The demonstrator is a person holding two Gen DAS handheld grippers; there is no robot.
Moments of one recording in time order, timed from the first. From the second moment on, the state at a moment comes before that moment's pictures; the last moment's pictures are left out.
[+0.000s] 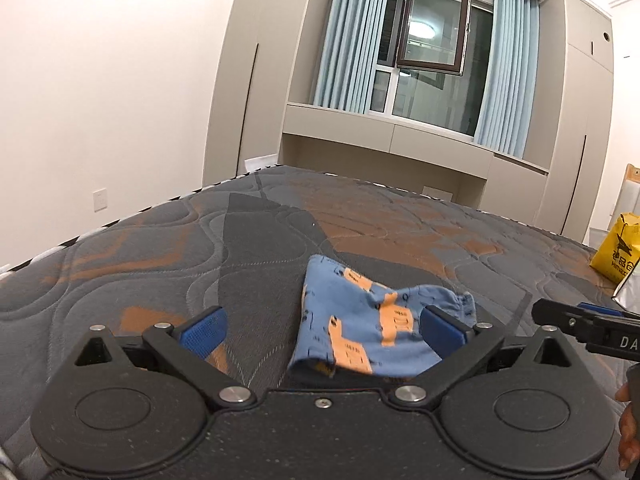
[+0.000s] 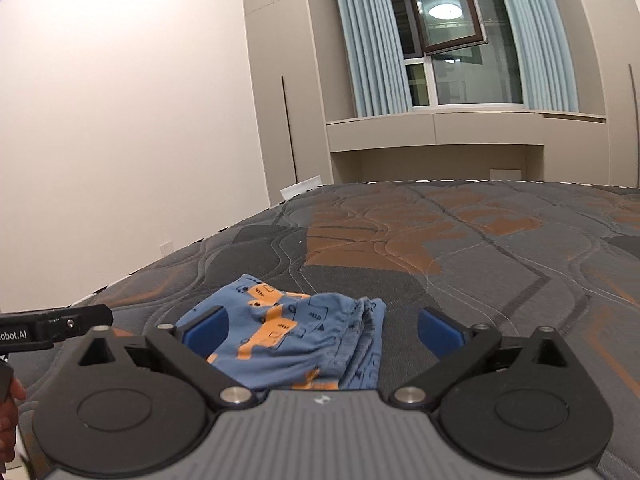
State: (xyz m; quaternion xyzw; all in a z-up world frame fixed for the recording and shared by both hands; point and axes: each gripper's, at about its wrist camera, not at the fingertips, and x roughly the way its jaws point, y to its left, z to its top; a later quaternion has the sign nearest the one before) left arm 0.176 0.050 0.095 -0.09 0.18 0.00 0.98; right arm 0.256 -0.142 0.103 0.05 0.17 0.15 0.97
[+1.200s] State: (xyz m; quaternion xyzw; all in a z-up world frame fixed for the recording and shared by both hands) left arm 0.030 0.038 0.049 -0.04 0.14 0.01 0.99; right arm 0.069 -0.125 0.060 0.04 0.07 0.08 0.99
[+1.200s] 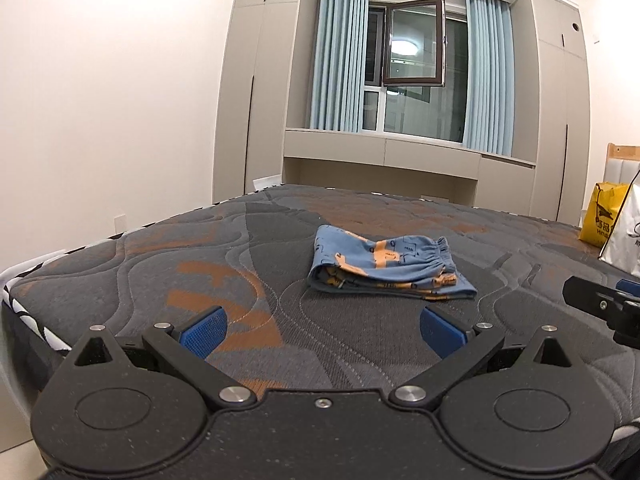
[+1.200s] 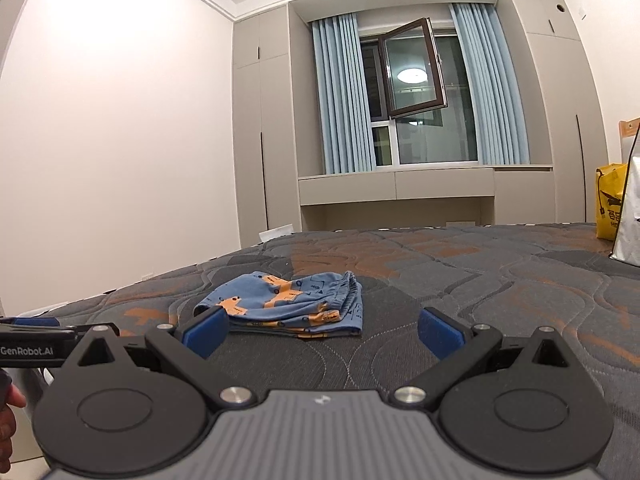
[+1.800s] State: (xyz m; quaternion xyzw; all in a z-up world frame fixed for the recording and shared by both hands) left arm 0.044 0.042 0.031 -0.04 0.16 0.02 0.99; right arm 0.083 -0.122 0.033 0.05 0.12 0.08 0.99
